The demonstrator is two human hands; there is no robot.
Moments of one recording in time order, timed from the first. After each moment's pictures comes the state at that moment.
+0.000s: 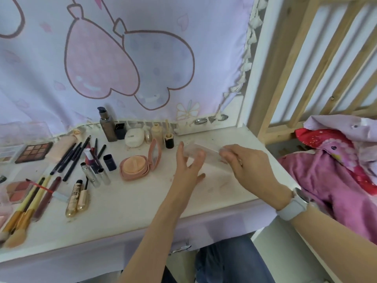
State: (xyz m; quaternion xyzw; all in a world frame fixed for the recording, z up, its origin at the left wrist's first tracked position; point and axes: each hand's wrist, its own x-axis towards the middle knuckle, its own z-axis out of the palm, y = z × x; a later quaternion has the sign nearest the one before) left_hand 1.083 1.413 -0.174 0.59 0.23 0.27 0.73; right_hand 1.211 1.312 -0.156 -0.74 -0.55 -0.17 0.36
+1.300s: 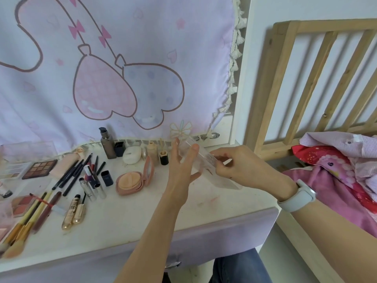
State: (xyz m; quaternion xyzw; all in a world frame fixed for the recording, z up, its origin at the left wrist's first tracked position) left_hand 1.113 1.411 -0.141 0.56 0.24 0.34 0.72; right_hand 1.221 1.298 -0.093 -0.74 -0.59 0.09 0.32
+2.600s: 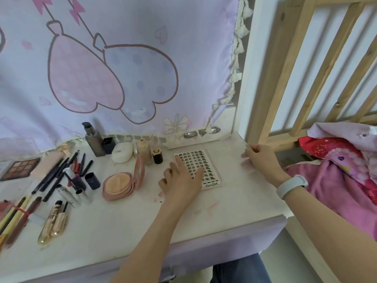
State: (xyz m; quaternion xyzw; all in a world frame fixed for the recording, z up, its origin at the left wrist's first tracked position) left_hand 1.150 1.437 -0.197 0.85 0.46 0.08 0.23; right_hand 1.344 1.341 -0.185 -0.81 -0.22 0.19 0.51
